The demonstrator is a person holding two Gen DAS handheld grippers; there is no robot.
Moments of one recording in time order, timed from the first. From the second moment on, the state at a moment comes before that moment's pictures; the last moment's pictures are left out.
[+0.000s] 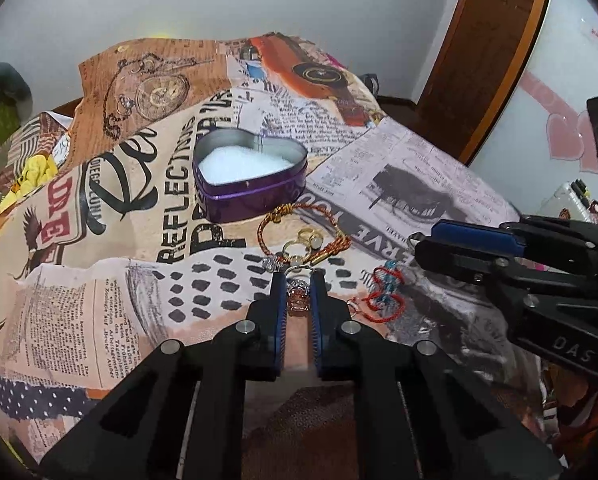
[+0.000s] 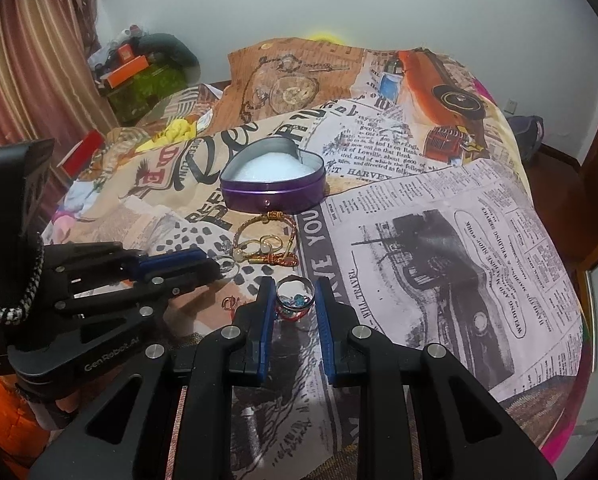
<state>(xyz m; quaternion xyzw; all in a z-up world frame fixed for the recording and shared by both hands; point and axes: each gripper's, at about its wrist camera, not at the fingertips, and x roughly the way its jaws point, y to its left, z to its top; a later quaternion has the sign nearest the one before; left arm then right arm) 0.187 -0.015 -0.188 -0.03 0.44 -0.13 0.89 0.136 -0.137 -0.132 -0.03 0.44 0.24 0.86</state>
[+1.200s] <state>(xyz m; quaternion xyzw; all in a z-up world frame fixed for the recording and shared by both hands) 0.240 0.020 -0.130 -0.06 0.34 -0.08 0.94 0.202 -0.111 -0.100 -0.02 0.37 0.25 0.90</state>
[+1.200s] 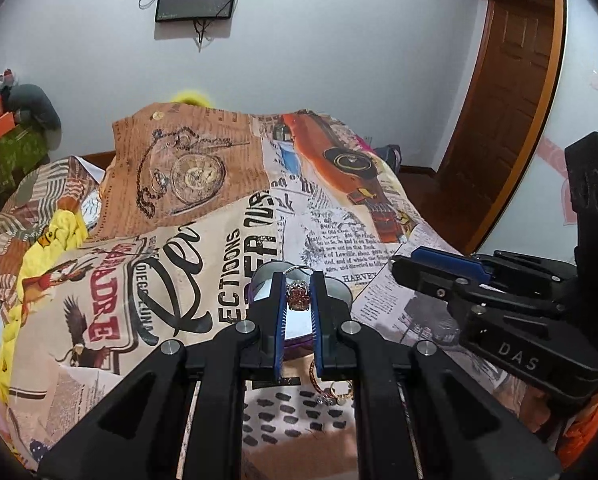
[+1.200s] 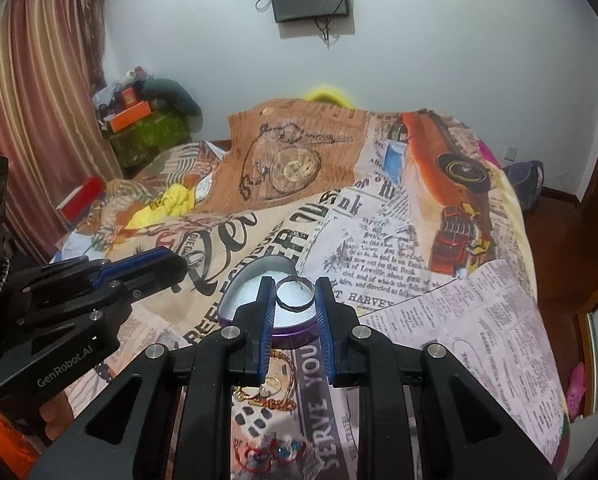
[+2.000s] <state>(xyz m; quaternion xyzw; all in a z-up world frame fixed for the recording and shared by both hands) 0.297 0.023 -0.190 -0.05 0.42 -0.11 0.90 0.257 -0.087 -0.159 -0.07 0.45 0.30 0.84</state>
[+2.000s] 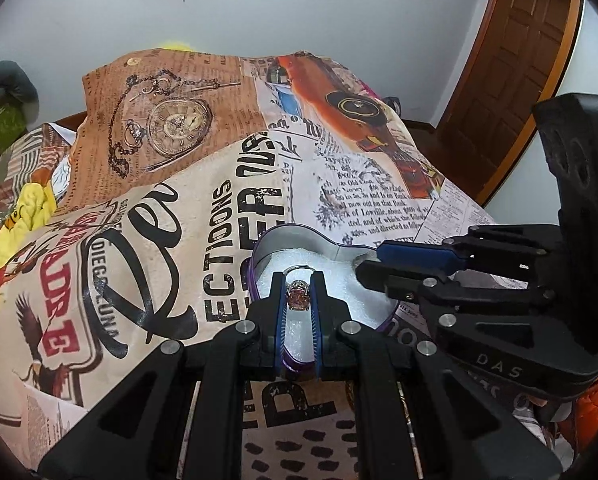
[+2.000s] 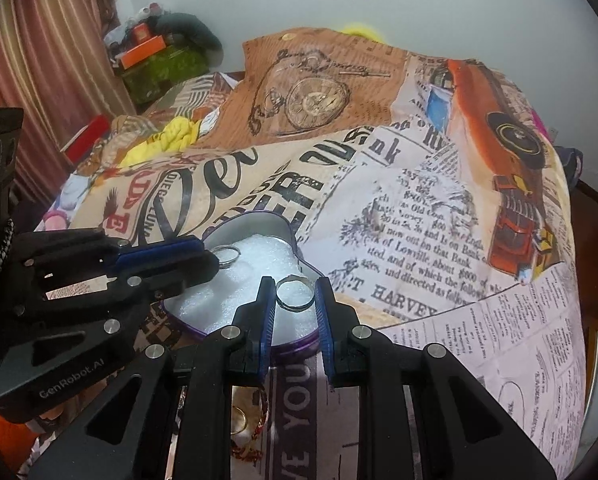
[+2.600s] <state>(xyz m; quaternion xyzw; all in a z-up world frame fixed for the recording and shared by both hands) 0.287 0.021 -0.179 -0.05 0.42 -0.11 0.90 0.257 -0.080 -0.163 -0.09 0.46 0.30 0.83</state>
